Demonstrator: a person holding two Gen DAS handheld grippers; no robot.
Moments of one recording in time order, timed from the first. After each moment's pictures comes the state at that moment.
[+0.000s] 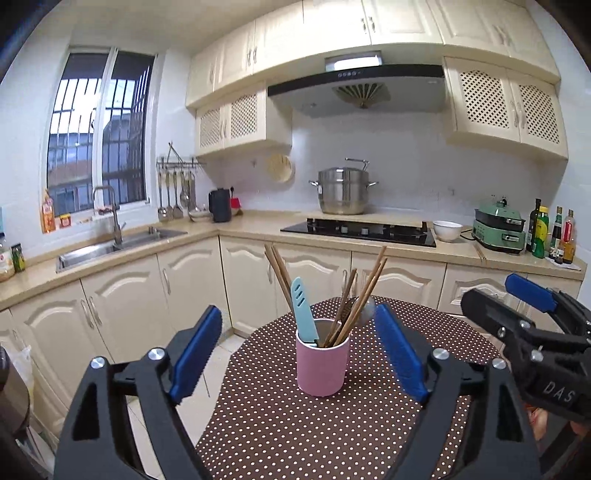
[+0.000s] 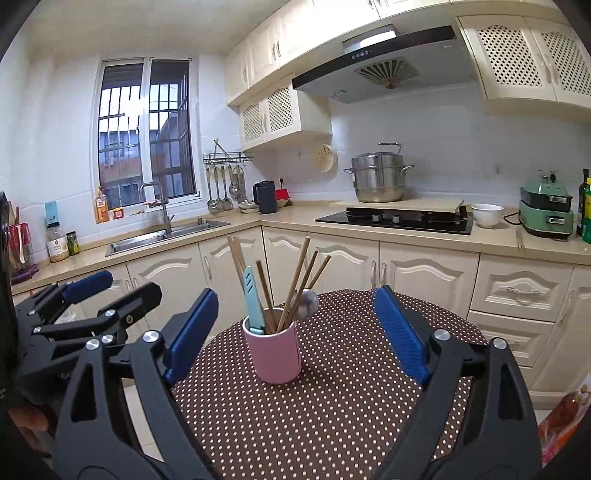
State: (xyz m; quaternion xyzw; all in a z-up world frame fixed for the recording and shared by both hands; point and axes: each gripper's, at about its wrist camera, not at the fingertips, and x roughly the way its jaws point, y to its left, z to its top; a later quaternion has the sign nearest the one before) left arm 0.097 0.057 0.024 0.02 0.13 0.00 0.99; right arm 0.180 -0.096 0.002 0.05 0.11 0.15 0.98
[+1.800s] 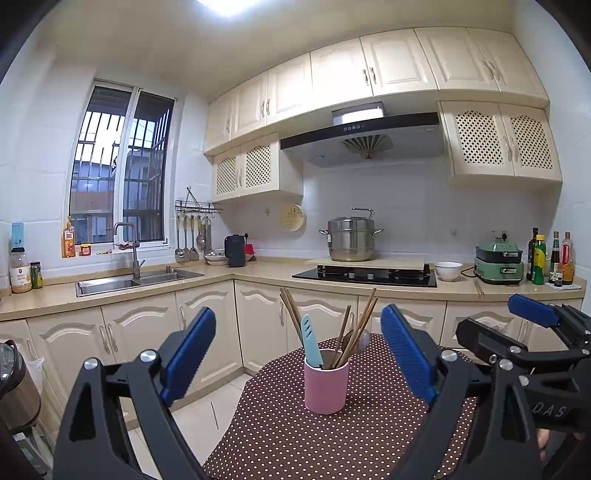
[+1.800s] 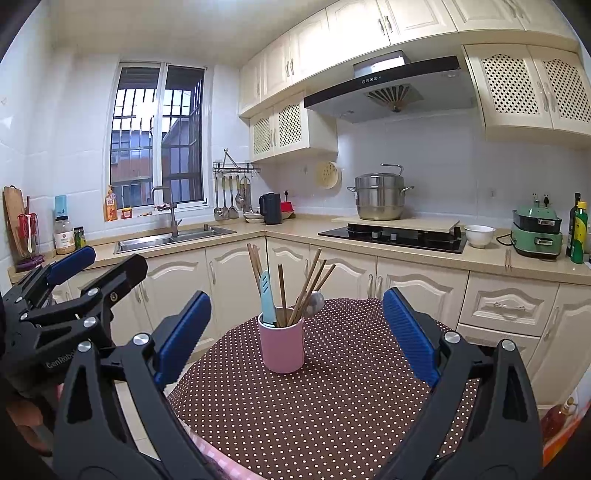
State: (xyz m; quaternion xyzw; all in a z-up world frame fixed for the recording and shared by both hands) left arm 0.019 0.057 0.045 0.02 0.04 0.02 1.00; right arm 0.118 -0.093 0.018 0.02 0.08 0.15 0.98
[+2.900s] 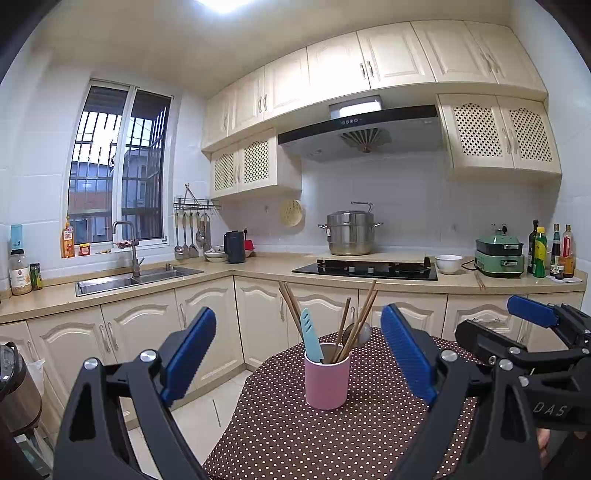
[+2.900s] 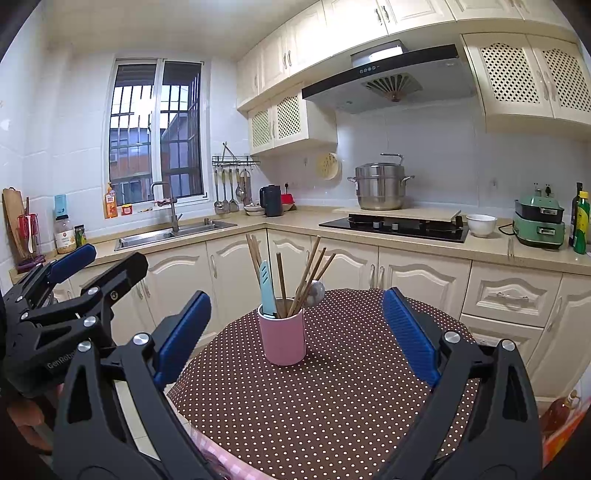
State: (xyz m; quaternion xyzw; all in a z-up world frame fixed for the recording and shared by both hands) left arm 0.025 0.059 0.039 0.02 0.05 0.02 1.00; right arm 0.123 -0.091 0.009 0.03 0.09 0.15 0.98
